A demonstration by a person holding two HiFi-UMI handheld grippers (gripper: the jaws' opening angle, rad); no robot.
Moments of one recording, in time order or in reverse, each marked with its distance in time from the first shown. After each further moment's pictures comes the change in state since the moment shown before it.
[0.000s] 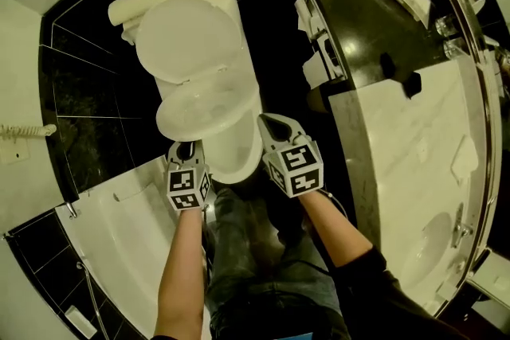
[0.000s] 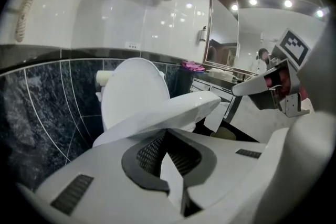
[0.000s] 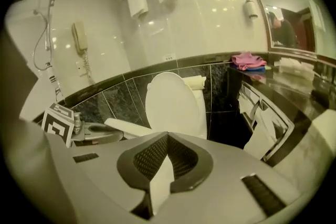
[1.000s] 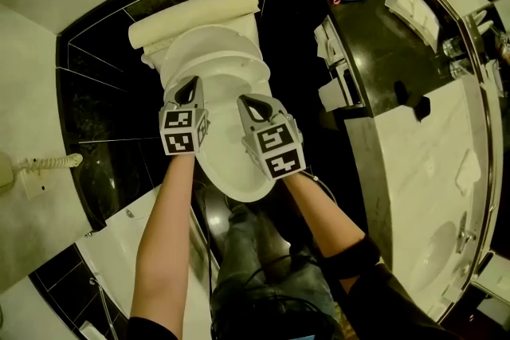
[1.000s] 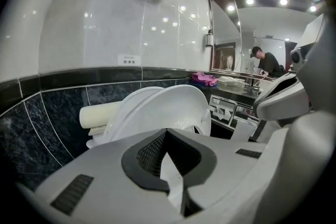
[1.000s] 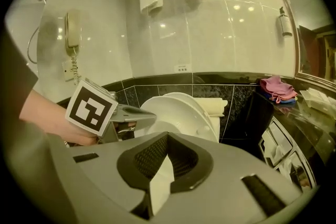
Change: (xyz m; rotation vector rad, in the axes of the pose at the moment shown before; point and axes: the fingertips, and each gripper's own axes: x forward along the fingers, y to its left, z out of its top) left arm 0.115 0.103 0.165 0.121 -0.064 -0.050; right arm 0.103 0.050 0.138 -0.115 -0.063 0.015
